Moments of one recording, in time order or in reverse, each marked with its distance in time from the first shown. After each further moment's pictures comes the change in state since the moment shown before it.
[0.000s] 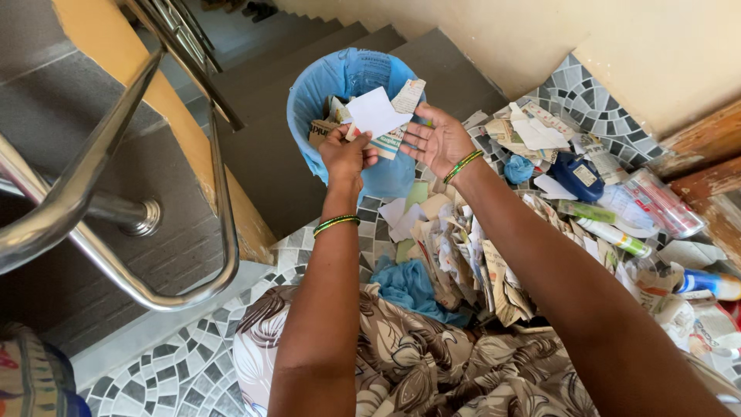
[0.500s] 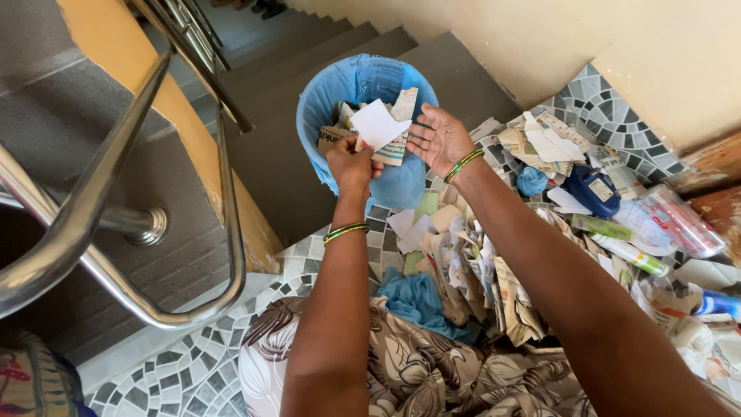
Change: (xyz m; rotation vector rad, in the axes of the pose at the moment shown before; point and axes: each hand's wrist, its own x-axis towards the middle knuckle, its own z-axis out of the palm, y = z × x) left_hand 0.022 -0.014 -0.006 0.165 0.057 0.051; right_hand 0.057 0.010 -0.016 0.001 0.121 0.042
